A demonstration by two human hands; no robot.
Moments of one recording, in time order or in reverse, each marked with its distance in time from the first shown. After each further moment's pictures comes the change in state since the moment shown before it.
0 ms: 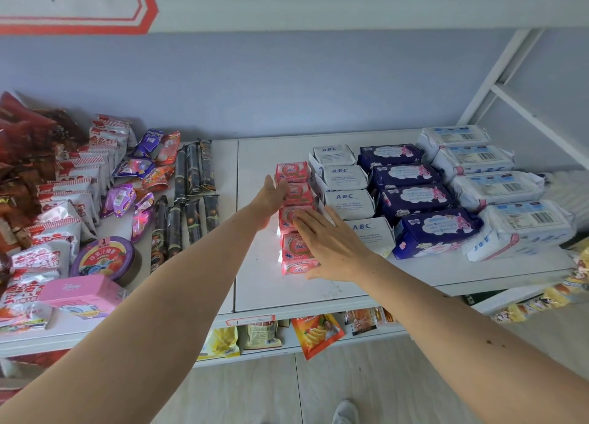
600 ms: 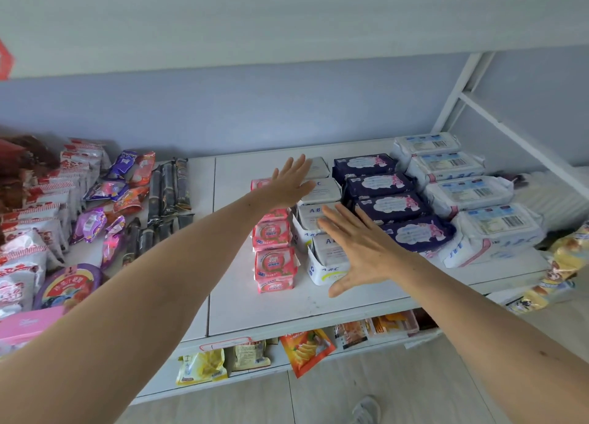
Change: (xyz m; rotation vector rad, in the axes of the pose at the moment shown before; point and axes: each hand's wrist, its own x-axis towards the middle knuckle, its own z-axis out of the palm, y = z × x) left_hand 0.025 0.063 0.056 1.139 -0.183 0.485; right_hand -0.054 0.085 0.005 0.138 -0.097 0.124
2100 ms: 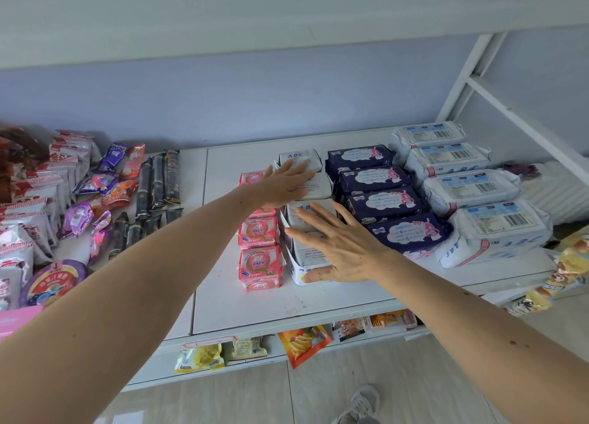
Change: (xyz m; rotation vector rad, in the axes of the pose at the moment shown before) left_hand 0.016 -0.008 0.012 0.189 -0.158 0.039; right_hand 0.019 0.009 0.018 -0.091 0.092 -0.183
